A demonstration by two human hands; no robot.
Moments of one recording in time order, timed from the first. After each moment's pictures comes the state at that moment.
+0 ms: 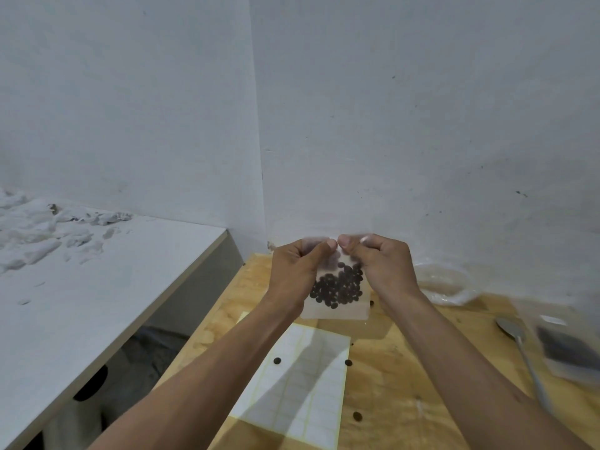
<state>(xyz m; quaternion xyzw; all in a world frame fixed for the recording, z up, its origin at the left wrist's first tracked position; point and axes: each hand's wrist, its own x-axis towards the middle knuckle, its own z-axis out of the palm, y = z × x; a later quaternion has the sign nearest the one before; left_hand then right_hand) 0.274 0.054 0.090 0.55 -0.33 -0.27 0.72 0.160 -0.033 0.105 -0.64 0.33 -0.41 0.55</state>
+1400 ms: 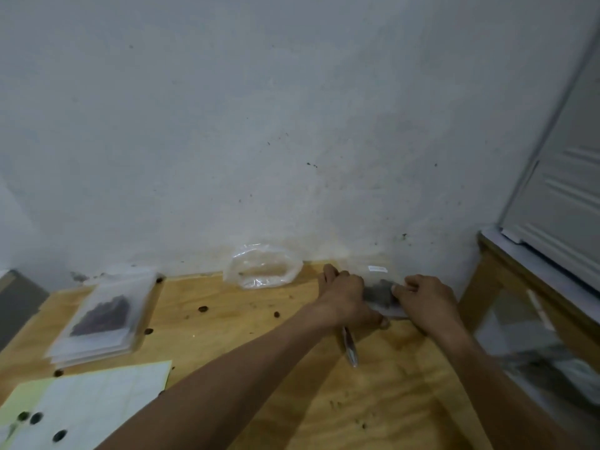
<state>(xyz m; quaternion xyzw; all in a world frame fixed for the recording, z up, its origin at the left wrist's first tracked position) -0.004 -0.133 0.028 0.67 -0.72 -0.15 0.01 -0.159 -0.137 0.025 -0.62 0.70 -0.25 0.25</state>
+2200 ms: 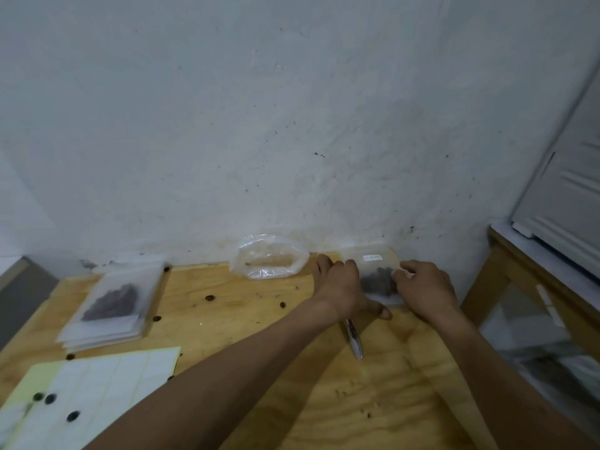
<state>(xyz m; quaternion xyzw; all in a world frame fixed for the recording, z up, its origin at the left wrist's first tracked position) 0.008 -0.119 0.033 0.70 -0.69 -0.17 0.09 -0.147 -0.149 0.026 -0.64 0.69 -0.24 0.24</state>
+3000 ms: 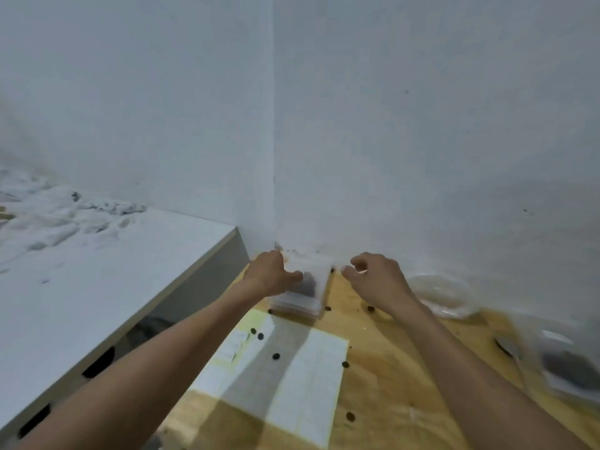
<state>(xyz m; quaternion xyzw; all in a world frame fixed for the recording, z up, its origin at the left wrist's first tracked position) 0.345 0.054 0.078 0.88 -0.42 -0.12 0.19 0.159 -0.055 0.087 -0.85 0.42 -0.17 0.27</state>
